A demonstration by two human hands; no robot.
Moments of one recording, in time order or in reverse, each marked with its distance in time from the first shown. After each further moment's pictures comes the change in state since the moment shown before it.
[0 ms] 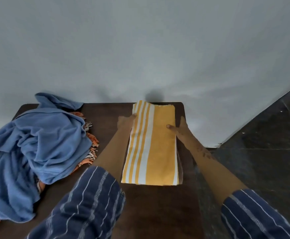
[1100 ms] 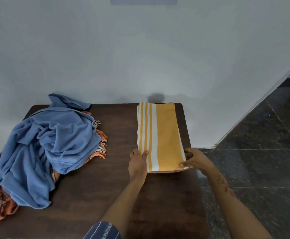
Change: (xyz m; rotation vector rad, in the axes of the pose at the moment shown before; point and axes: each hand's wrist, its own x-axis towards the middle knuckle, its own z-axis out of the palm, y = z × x) left_hand -0.123 -0.137 -0.015 0.671 0.017 0.256; right_hand -0.139 0.049 -0.018 -0.353 -0.135 0.148
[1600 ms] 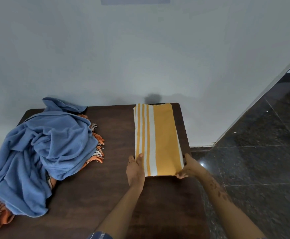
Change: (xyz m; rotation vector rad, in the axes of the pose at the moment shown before) left_hand 0.008 -0.018 0.024 -0.394 0.090 -0.136; right_hand 0.005 0.007 0.018 0.024 -0.108 0.159
